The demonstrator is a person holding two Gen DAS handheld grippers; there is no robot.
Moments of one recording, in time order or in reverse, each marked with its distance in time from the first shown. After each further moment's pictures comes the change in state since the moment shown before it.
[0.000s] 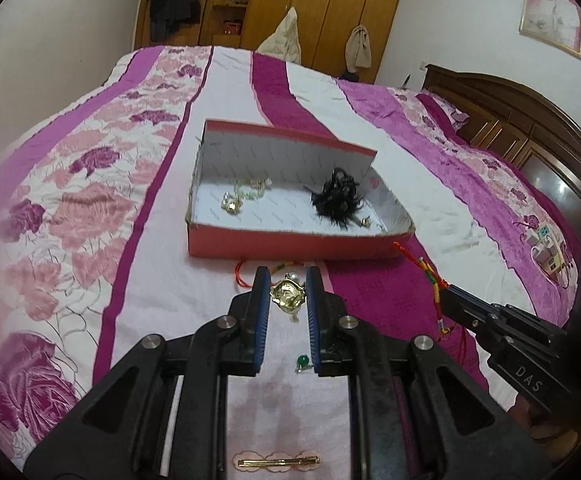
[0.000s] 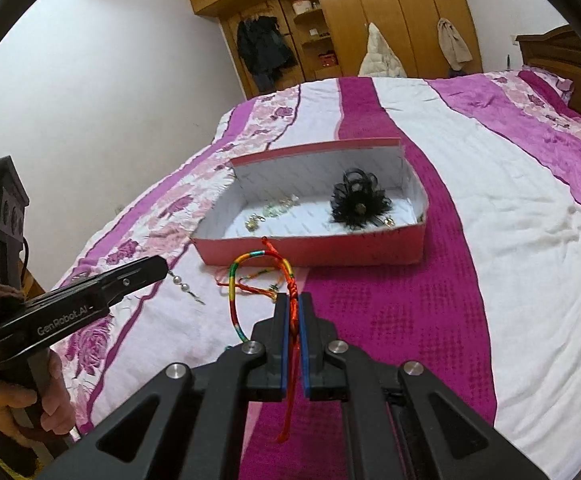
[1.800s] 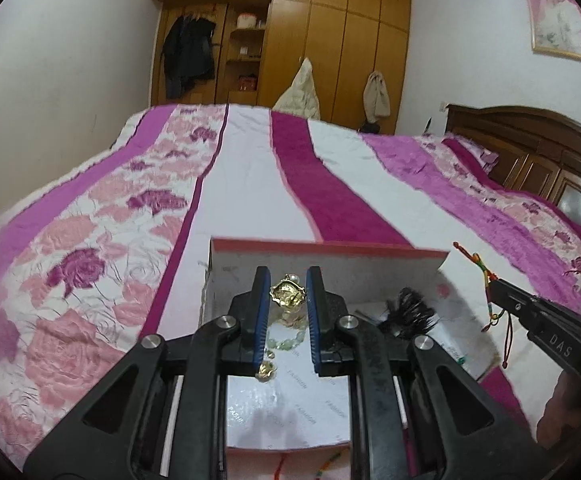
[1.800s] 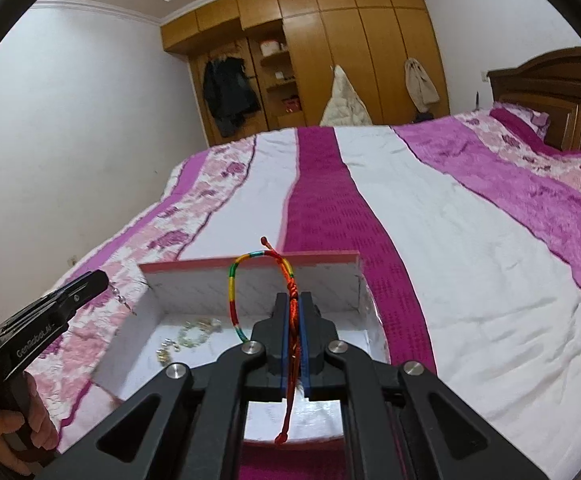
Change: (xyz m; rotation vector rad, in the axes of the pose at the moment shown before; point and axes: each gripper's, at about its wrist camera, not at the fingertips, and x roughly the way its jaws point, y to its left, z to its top) left arm 0.104 0.022 0.084 0.039 -0.199 0.104; right arm 0.092 -0.062 0.106 0.018 -0.165 -0.163
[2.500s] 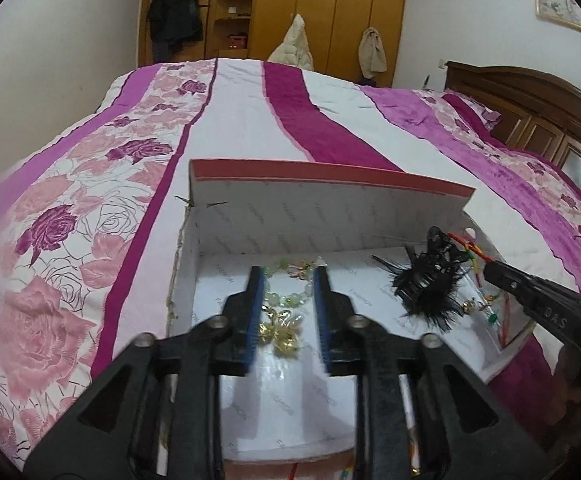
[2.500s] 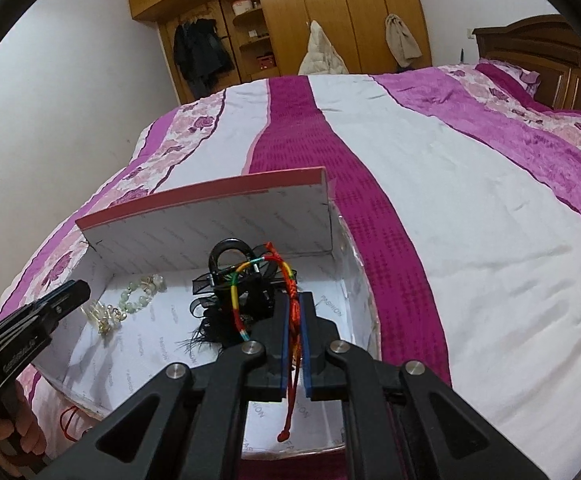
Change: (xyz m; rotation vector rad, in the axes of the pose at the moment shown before) left arm 0.033 -0.003 -0.026 0.035 0.151 -0.026; right arm 0.054 -0.023 -0.029 0.053 0.150 -0.065
